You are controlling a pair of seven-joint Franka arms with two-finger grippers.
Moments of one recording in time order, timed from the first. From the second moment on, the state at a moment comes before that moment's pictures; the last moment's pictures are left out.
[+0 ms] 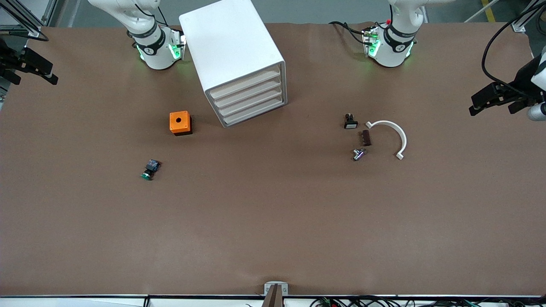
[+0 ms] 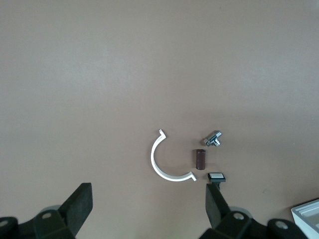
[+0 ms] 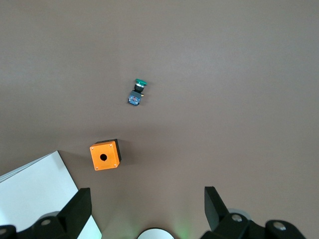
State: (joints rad) left arm 0.05 0.00 -0.09 -1.54 -0.01 1.54 -0.08; right arm -0.06 -0.23 -0.03 -1.75 0.02 1.49 -0.06
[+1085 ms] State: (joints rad) left arm 0.05 0.02 -0.09 -1.53 -0.01 1.54 -0.08; right arm -0.06 -0.23 -0.03 -1.75 0.02 1.49 -0.06
